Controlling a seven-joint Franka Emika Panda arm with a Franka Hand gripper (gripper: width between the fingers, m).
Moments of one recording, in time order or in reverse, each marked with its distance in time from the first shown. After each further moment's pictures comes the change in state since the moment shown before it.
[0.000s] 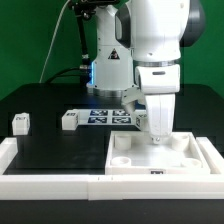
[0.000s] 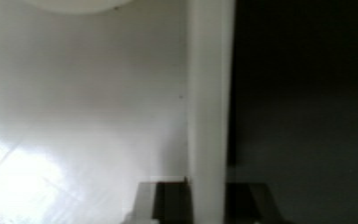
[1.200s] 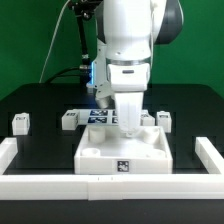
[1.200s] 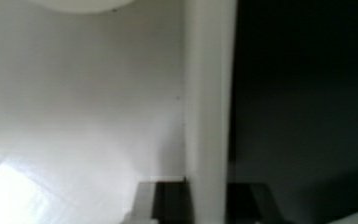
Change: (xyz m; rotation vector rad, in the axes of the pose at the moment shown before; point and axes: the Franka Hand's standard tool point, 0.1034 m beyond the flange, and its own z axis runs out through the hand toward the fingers) arm -0.049 -0.028 -0.002 0.045 -0.006 0.034
